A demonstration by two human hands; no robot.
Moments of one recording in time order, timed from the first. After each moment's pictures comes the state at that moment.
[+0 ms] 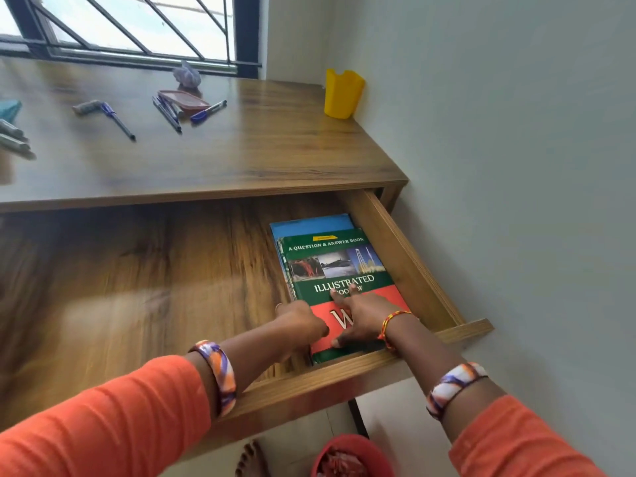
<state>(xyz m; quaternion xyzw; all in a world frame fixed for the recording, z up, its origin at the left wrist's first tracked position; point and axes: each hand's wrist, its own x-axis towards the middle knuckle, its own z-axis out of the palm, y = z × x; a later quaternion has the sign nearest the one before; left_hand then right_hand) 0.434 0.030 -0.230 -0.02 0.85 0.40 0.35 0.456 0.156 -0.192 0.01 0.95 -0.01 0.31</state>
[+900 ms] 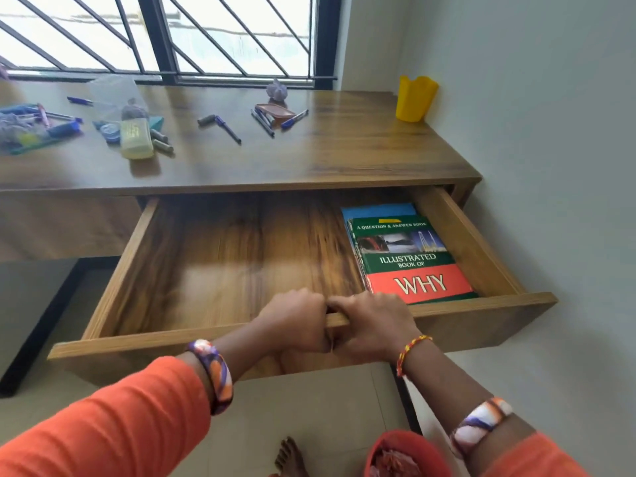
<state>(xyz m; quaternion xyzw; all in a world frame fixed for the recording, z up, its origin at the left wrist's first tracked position) 0.488 -0.083 -0.169 0.23 0.96 0.03 0.16 0.515 0.049 -0.173 -0.18 0.98 -0.02 0.04</state>
